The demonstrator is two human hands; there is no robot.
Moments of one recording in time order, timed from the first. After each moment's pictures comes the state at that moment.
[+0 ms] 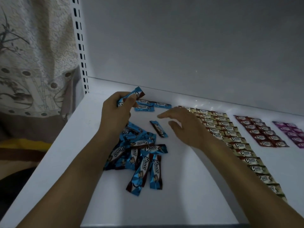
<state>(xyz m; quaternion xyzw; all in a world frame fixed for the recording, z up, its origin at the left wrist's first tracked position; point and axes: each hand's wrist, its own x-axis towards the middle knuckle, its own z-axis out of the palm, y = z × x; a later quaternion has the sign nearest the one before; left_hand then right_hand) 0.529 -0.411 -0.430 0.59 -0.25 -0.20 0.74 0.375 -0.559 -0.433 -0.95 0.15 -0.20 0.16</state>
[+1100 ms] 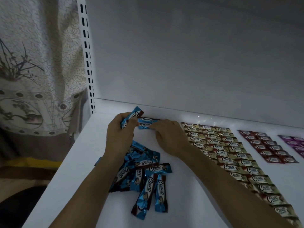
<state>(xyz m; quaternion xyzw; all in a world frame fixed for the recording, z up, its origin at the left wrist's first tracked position) 0.530 -0.413 -0.433 0.61 -0.23 -0.17 0.74 0.437 -0.567 -0.459 -0.97 0.15 -0.19 -0.01</state>
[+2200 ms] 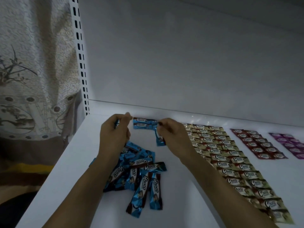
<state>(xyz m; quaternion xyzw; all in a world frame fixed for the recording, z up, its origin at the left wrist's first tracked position) 0.526 -0.409 -0.429 0.59 -0.25 -0.17 0.75 0.406 -0.529 -0.423 -0.79 0.29 -0.30 0.44</state>
